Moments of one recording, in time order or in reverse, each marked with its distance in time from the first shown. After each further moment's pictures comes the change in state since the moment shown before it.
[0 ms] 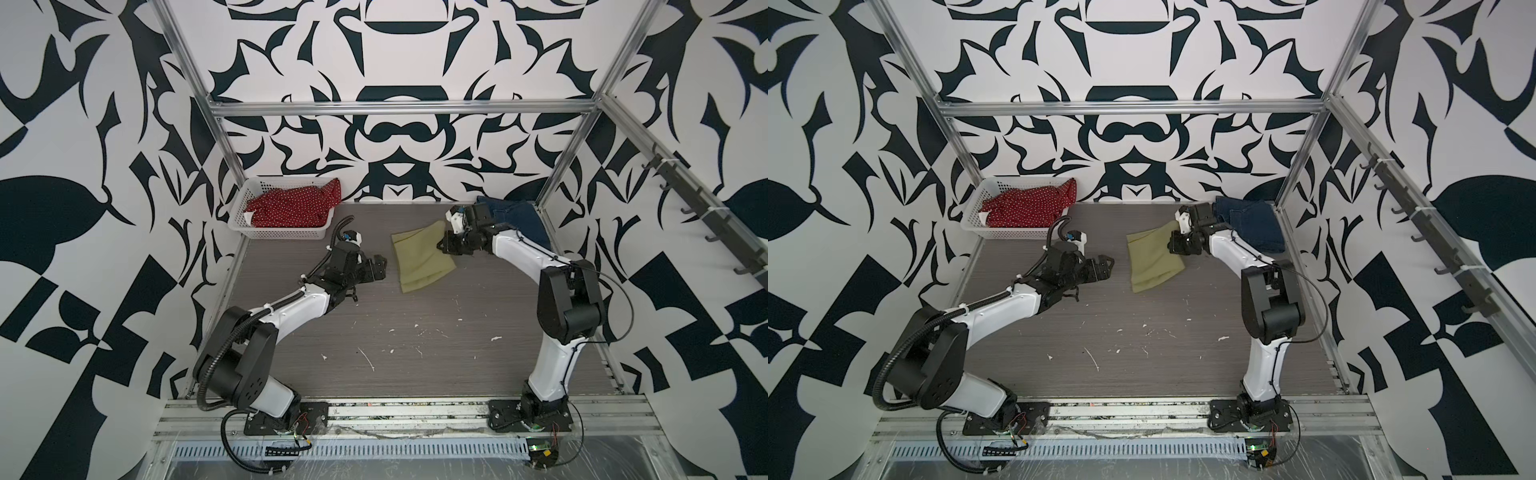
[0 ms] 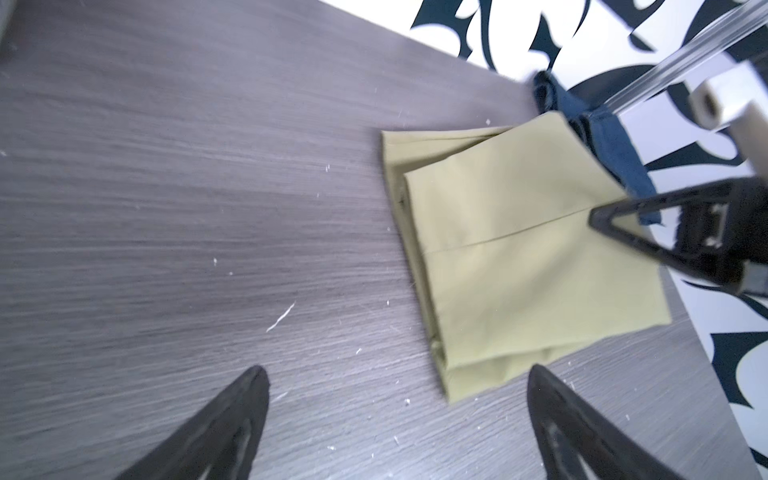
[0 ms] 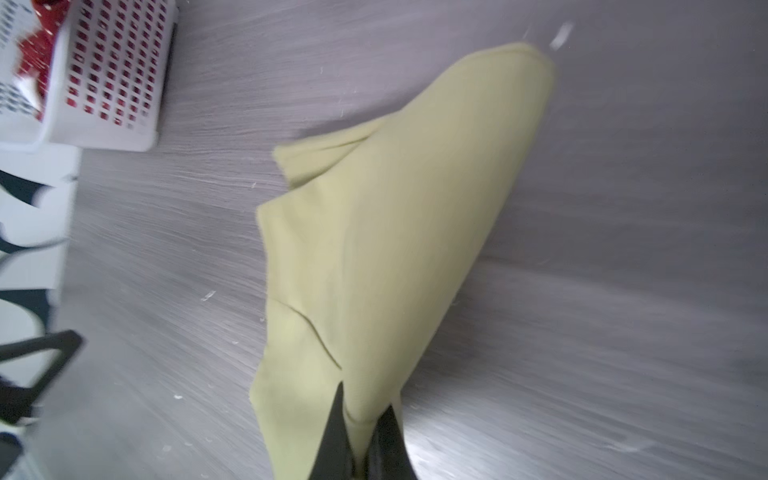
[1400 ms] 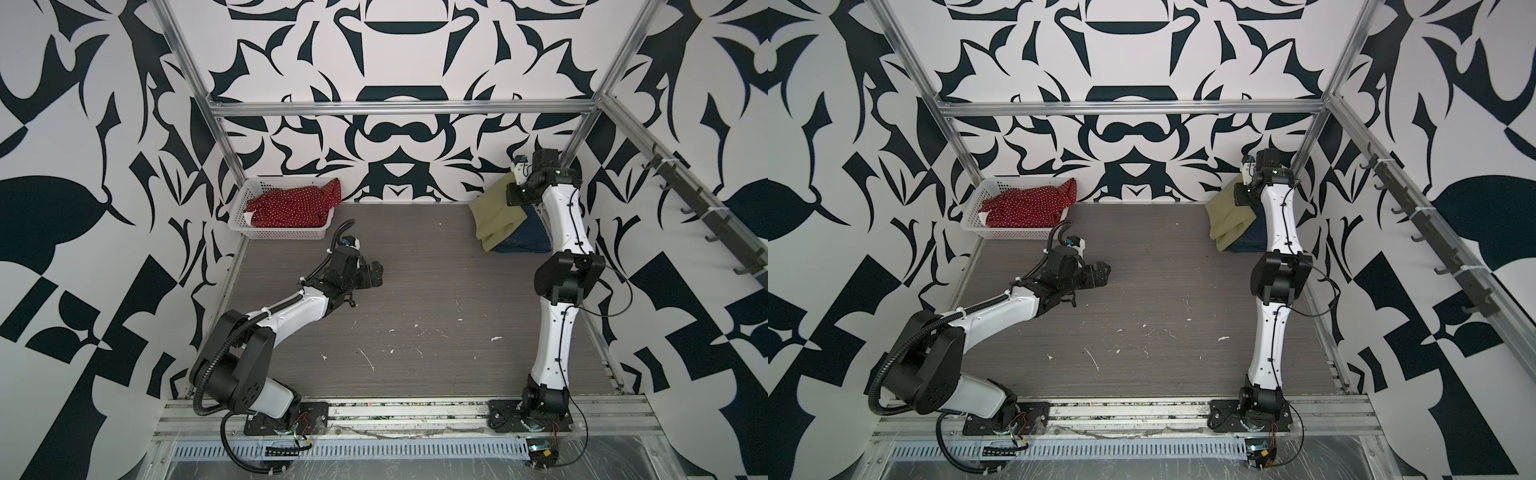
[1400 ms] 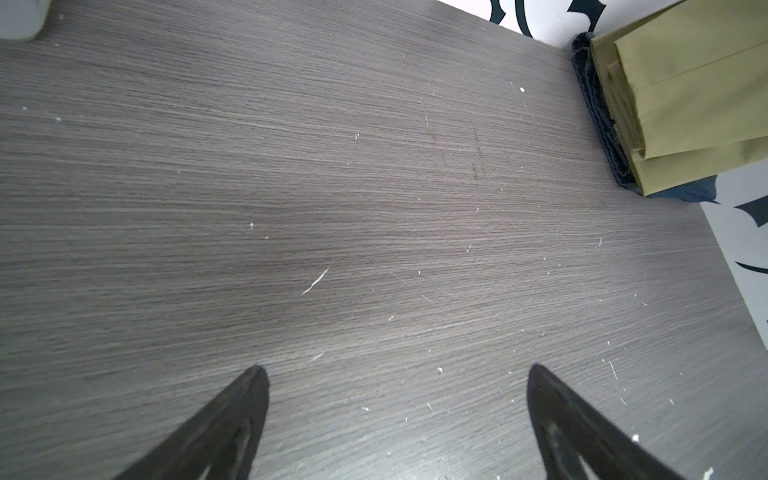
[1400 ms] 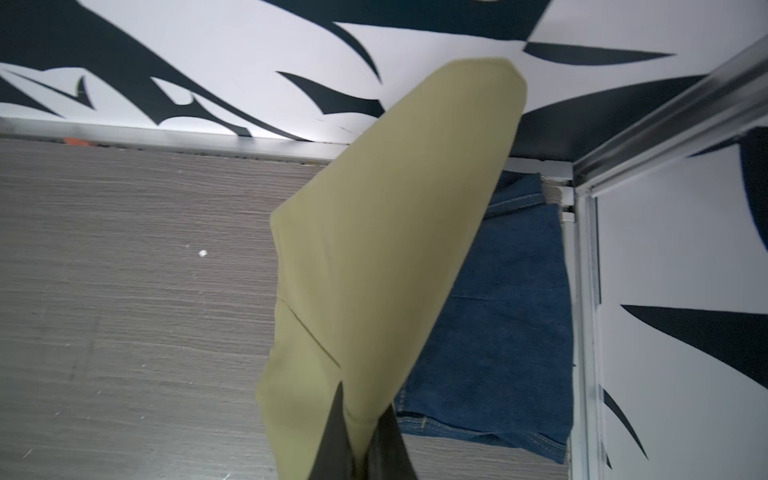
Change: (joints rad) left arm 0.000 -0.012 -0.016 -0.093 -0.035 0.035; right arm -0.365 0.466 1.062 -0.586 0.203 -0.380
